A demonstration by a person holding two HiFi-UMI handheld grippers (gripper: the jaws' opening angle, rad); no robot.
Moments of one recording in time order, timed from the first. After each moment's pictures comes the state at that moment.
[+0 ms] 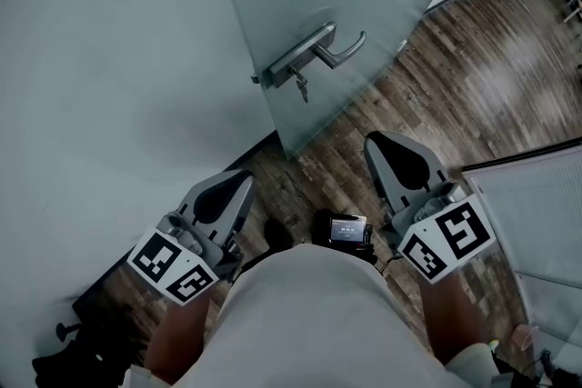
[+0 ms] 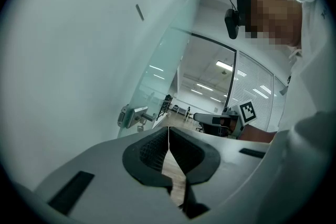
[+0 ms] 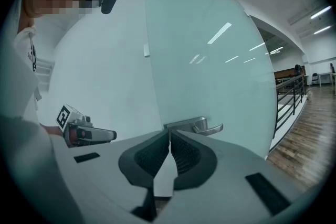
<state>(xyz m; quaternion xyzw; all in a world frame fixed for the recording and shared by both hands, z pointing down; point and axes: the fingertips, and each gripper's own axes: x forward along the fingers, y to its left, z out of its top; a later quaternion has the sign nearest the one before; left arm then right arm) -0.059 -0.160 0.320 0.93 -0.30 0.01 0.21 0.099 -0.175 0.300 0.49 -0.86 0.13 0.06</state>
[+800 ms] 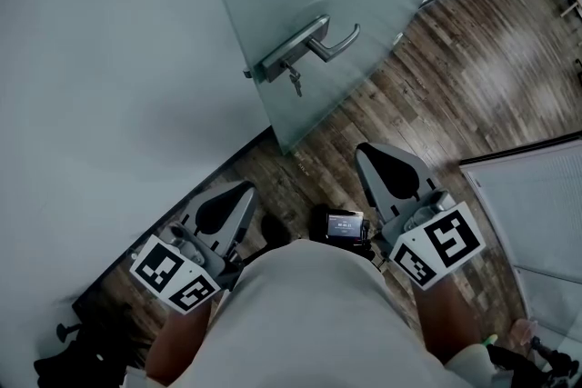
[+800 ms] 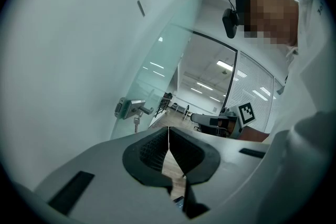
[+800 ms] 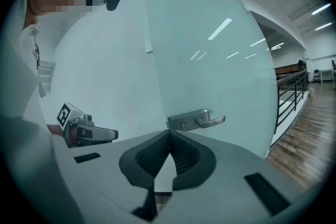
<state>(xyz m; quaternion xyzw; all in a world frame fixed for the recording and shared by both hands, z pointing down) -0.053 -0.141 0.332 0.93 -0.29 0.02 0.23 0.092 -0.158 0.317 0.48 -0.86 0.14 0.07</state>
